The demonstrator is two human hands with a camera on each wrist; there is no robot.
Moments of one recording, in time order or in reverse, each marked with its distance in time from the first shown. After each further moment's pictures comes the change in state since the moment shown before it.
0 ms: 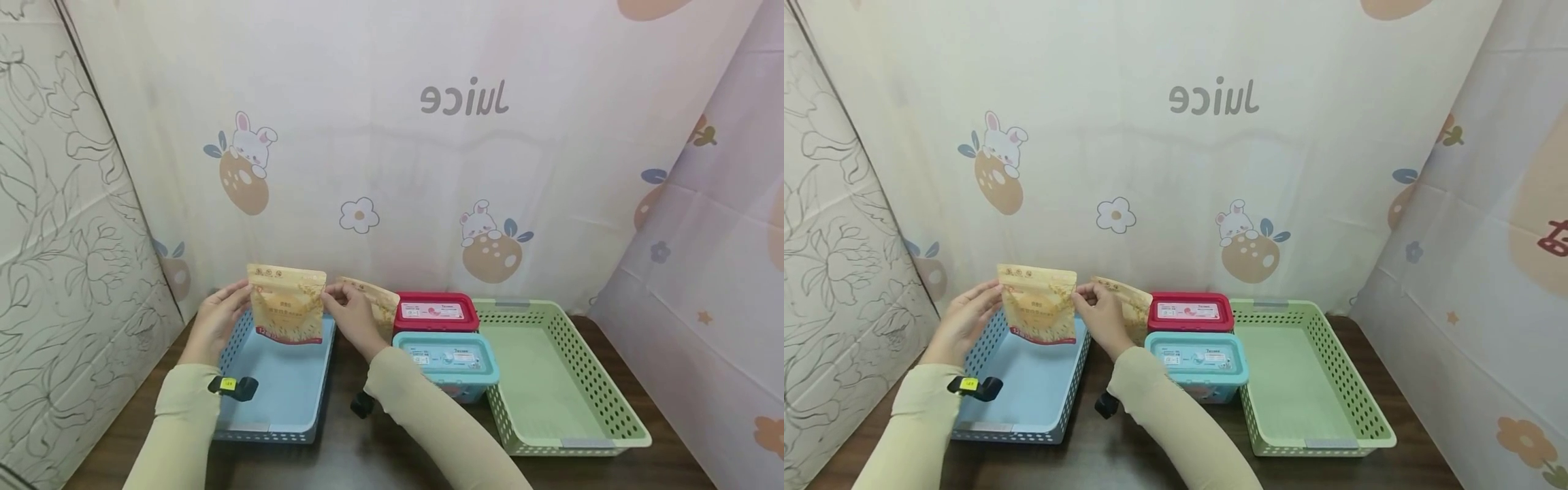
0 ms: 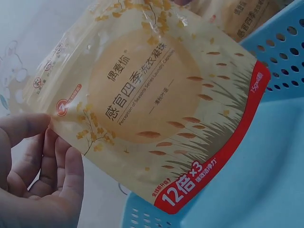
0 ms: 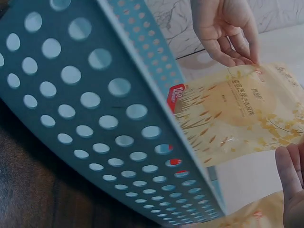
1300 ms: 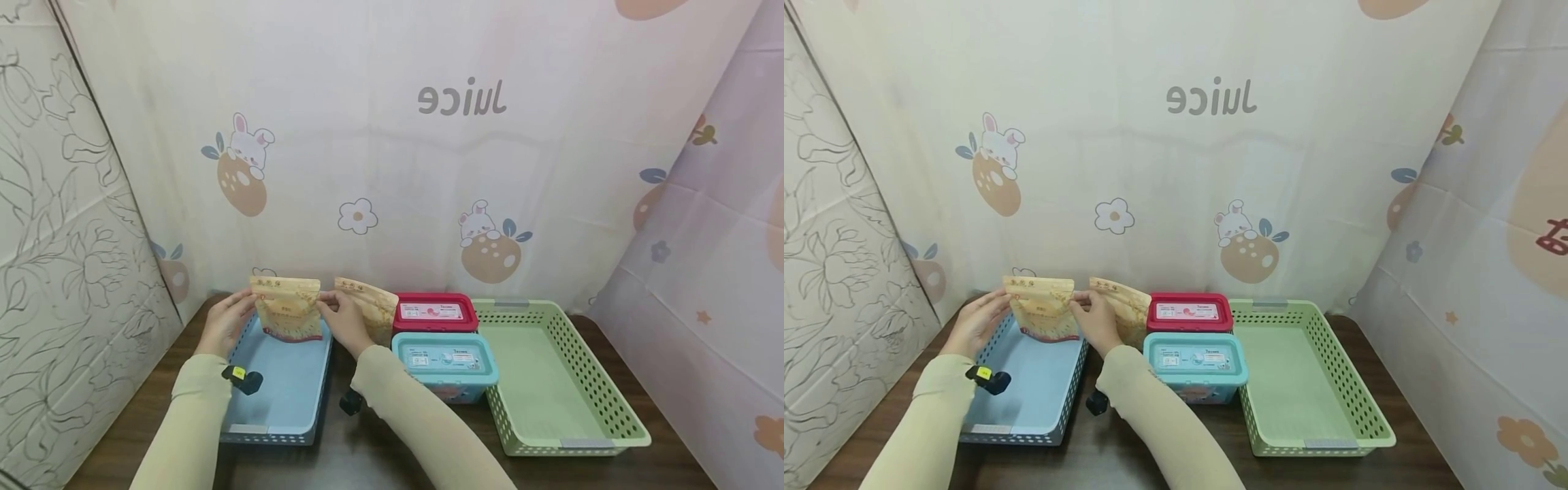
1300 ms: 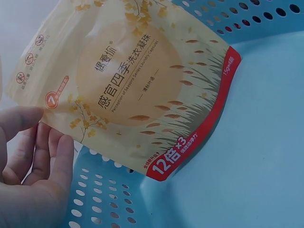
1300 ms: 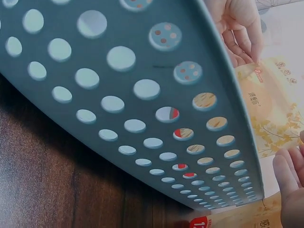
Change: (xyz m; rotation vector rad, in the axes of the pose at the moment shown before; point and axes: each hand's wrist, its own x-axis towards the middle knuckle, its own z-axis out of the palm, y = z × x) left_hand 0.039 -0.034 -0.004 0.030 0.008 -0.101; right_hand 0.009 0.030 0.016 -0.078 -0.053 0.076
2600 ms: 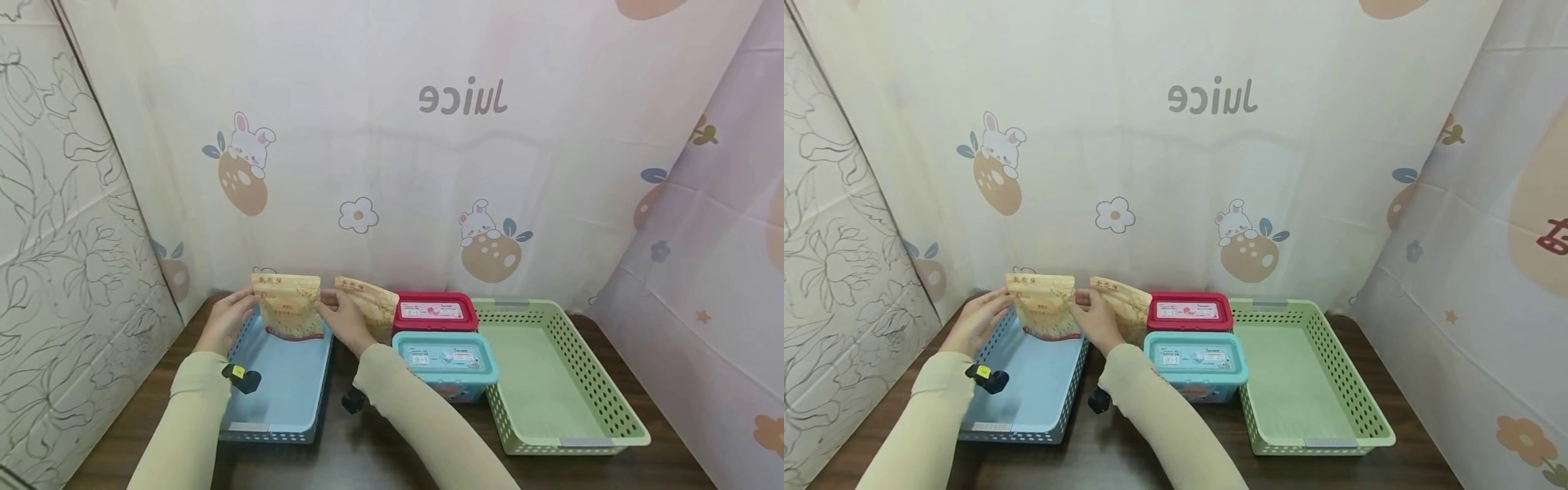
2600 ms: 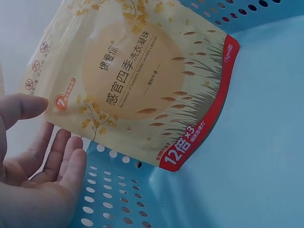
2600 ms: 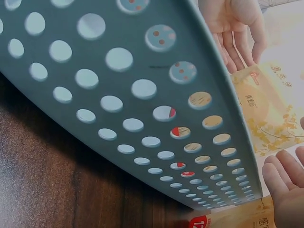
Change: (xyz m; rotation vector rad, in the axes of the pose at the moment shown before) left_hand -0.003 0.005 -0.002 0.194 -0.107 0.033; right_hand 0.000 0.001 -0.004 0.030 -0.073 0.040
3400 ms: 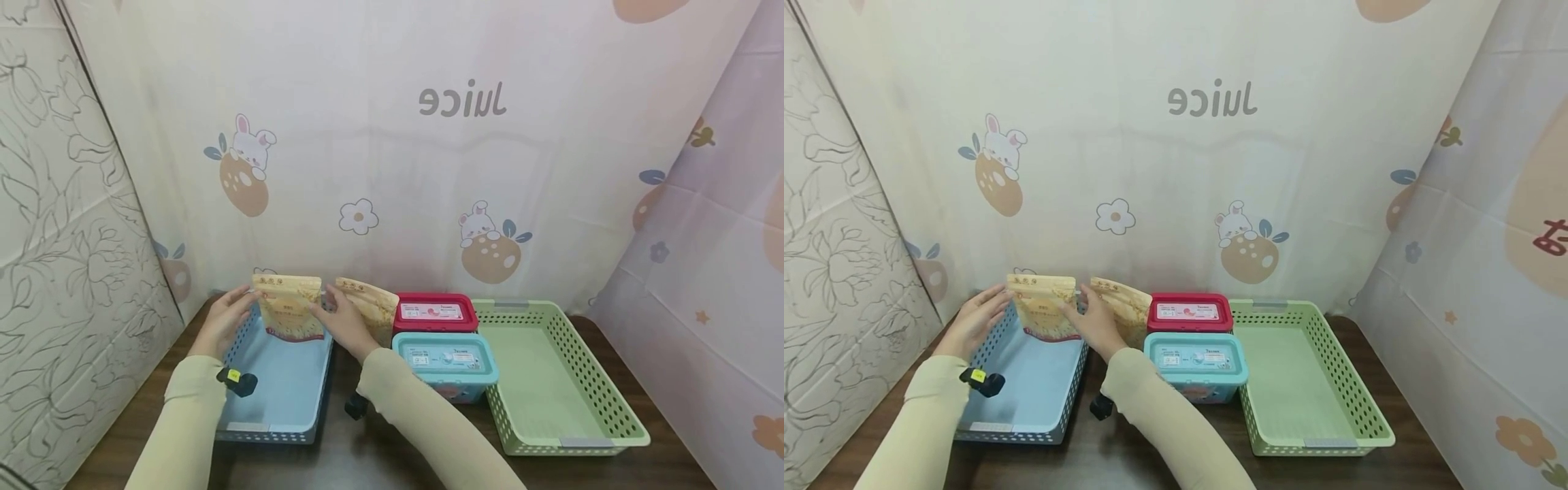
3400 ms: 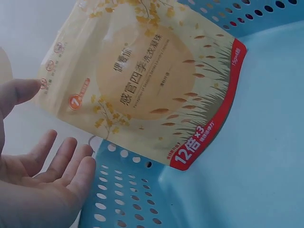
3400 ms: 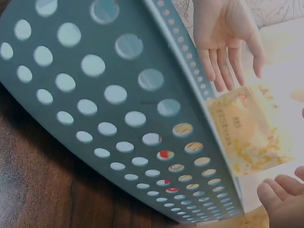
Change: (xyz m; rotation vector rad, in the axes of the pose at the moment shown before) left_hand -0.010 0.005 -0.003 0.038 0.003 0.015; right_hand -0.015 -0.020 -0.003 -0.022 -0.047 0.053
